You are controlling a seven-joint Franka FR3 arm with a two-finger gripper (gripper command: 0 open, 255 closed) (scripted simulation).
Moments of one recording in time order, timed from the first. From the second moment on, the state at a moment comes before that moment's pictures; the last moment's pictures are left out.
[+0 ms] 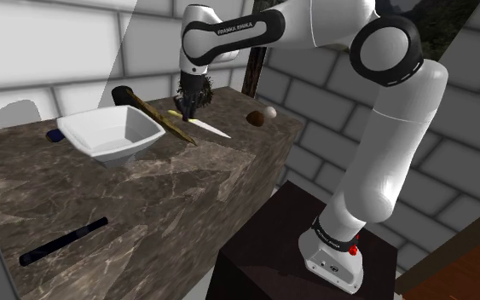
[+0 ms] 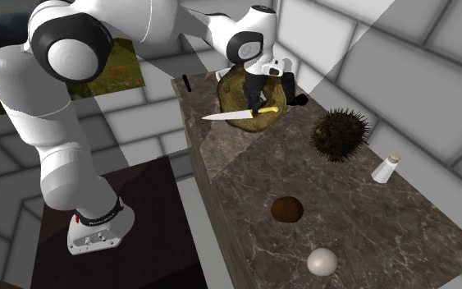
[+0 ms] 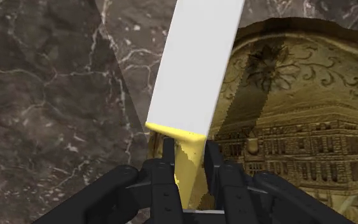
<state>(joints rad) 0.11 0.18 0.05 -1.84 0.02 2.01 0.05</state>
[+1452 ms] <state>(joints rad) 0.44 0.51 0.18 -1.34 -0.07 1.87 0.52</state>
